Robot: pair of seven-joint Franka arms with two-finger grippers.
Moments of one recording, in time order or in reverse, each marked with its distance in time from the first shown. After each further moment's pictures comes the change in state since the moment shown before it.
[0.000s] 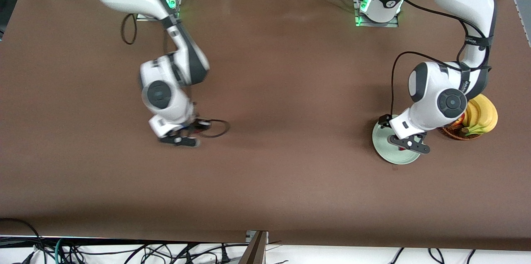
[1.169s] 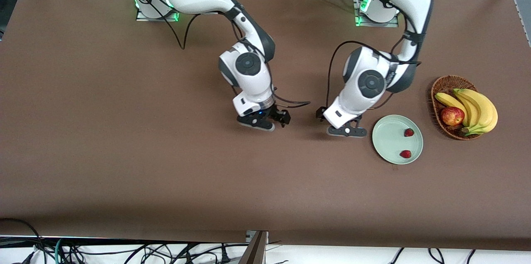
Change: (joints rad) left arm -0.318 0.069 -0.014 0.037 -0.138 0.102 -0.539; right arm 0.174 0.193 0.029 0.292 -0.001 0.139 0.273
